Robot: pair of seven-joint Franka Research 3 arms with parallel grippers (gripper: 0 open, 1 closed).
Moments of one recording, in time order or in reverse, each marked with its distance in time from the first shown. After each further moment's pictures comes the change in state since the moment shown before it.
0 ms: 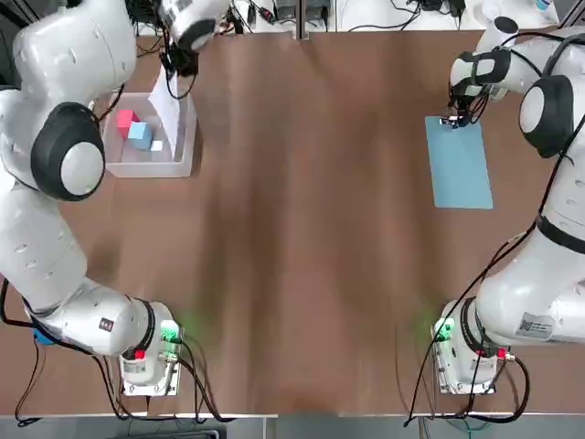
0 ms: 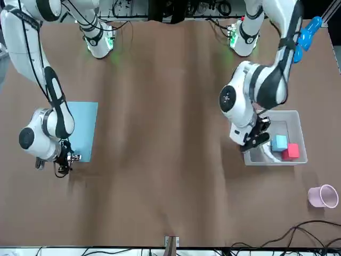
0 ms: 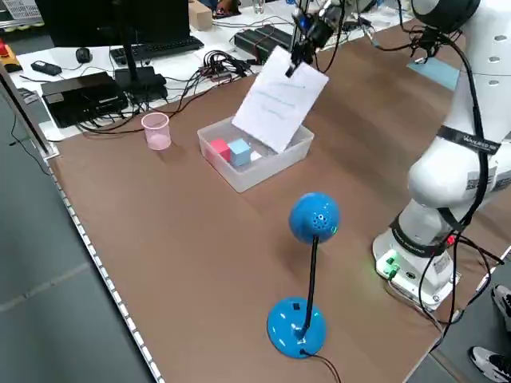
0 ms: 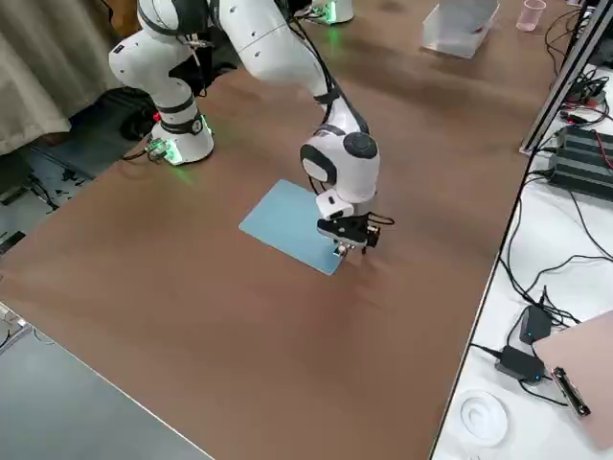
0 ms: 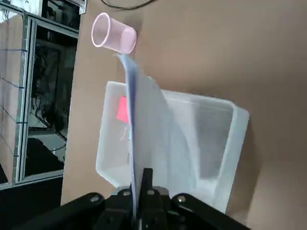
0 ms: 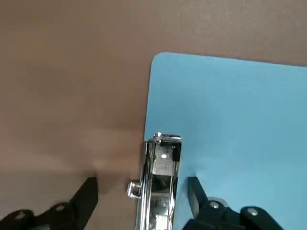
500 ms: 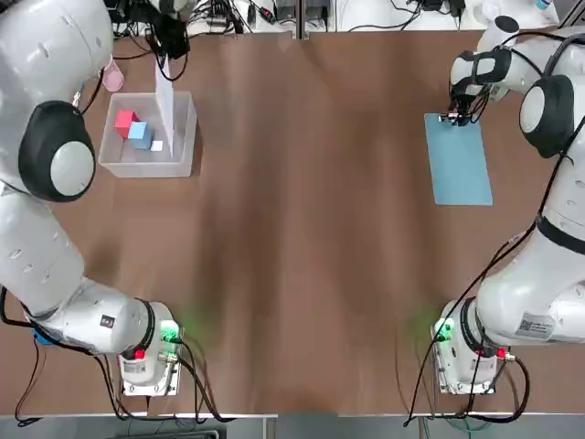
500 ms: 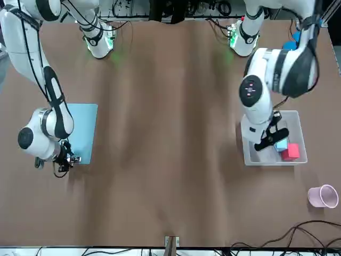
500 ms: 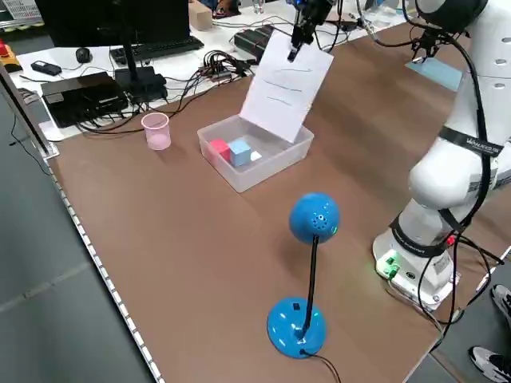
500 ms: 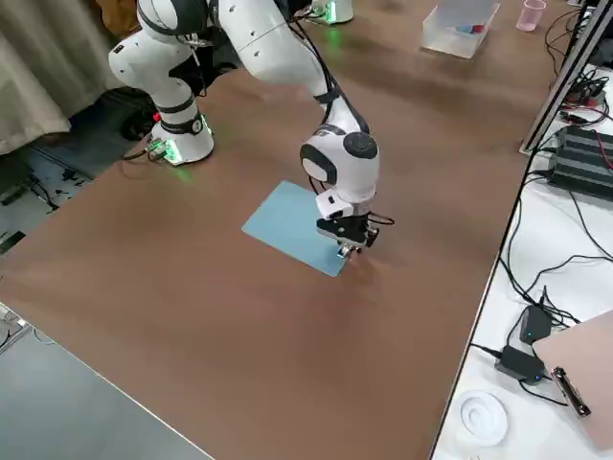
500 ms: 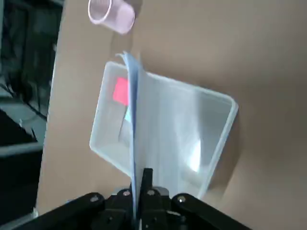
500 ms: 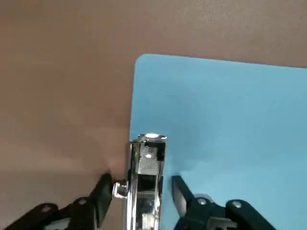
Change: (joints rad) left arm 0.065 -0.041 0.004 0.111 -0.190 -0.094 0.034; right arm 0.000 -0.003 0.002 0.004 0.000 -0.007 0.002
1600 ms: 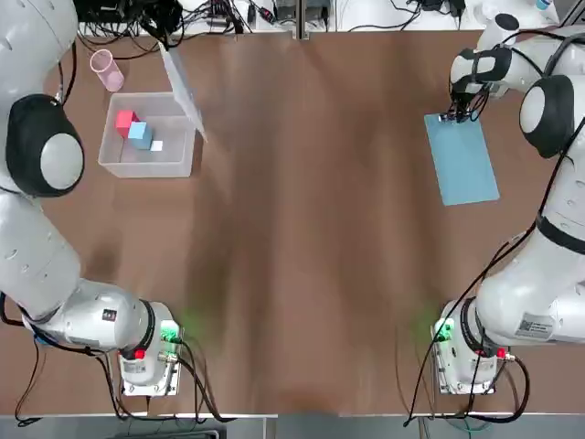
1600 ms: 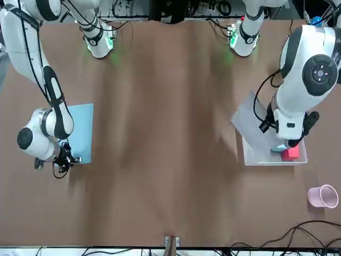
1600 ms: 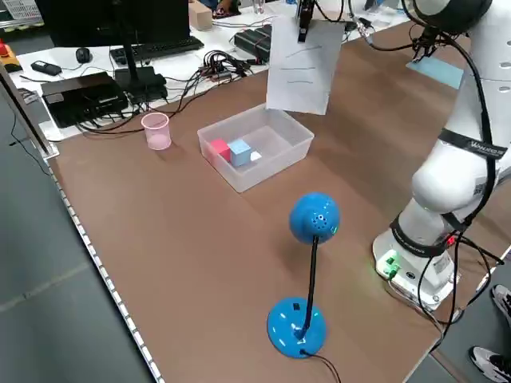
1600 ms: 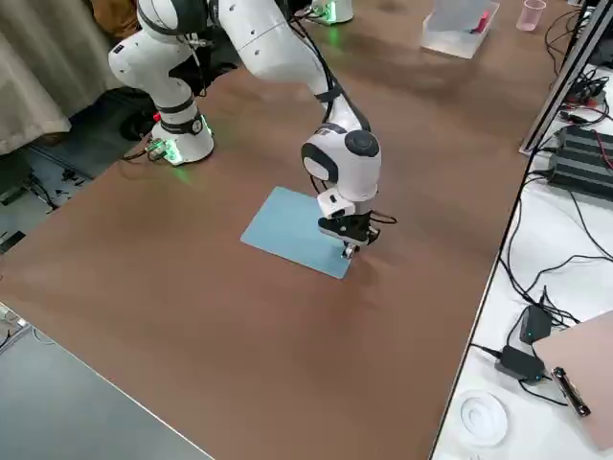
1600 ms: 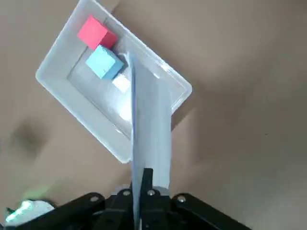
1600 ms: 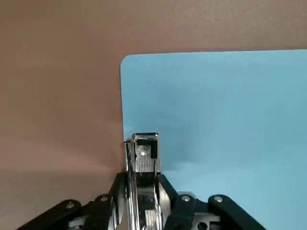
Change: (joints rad) left arm 0.095 -0.025 -0.001 0.147 -0.365 -0.008 -0.282; right arm 0.001 -0.001 0.002 0.009 0.000 -0.003 0.004
